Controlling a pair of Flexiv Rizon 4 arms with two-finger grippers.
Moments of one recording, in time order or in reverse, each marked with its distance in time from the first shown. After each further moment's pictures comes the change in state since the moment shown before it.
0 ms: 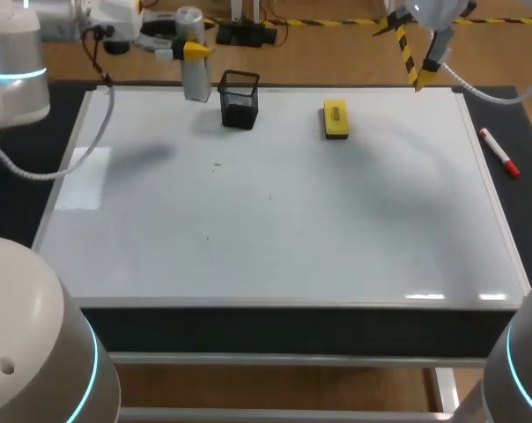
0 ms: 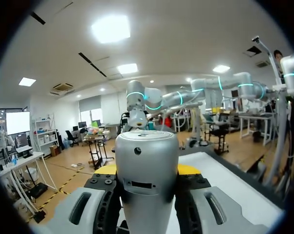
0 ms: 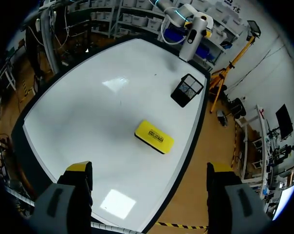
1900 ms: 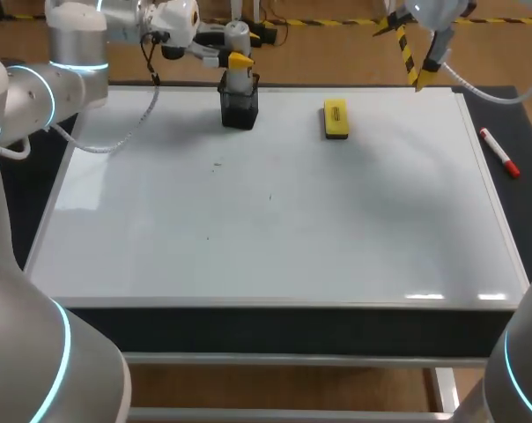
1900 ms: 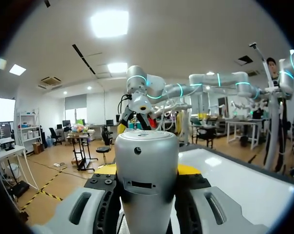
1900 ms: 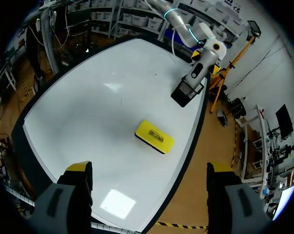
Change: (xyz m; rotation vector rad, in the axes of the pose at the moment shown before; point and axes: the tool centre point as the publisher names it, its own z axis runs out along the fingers) left arm -0.054 0.088 0.077 0.045 0.149 -0.068; right arm 0.000 0.000 0.000 0.000 0.000 0.000
